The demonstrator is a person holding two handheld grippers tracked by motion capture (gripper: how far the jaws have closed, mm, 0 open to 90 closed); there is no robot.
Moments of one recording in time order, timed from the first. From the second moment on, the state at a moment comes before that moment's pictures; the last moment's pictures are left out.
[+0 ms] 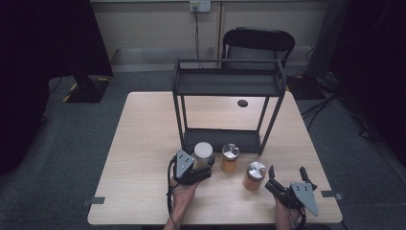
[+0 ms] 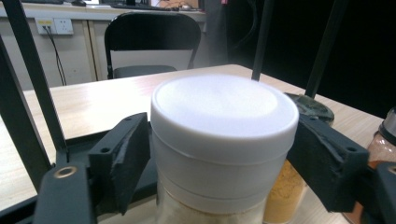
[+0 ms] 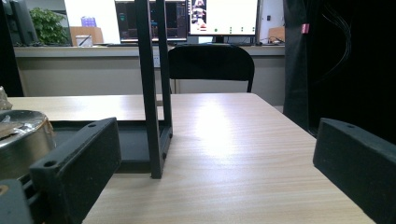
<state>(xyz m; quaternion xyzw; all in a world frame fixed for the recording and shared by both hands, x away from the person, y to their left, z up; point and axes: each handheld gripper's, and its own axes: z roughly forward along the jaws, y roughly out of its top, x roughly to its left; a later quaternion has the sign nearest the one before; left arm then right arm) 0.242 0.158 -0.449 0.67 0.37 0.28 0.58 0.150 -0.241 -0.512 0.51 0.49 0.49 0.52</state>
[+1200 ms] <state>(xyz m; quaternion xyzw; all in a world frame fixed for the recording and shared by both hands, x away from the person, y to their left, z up) 0.236 0.150 -0.448 0.67 0.38 0.29 0.57 0.150 -0.241 -0.511 0.51 0.49 0.49 0.51</state>
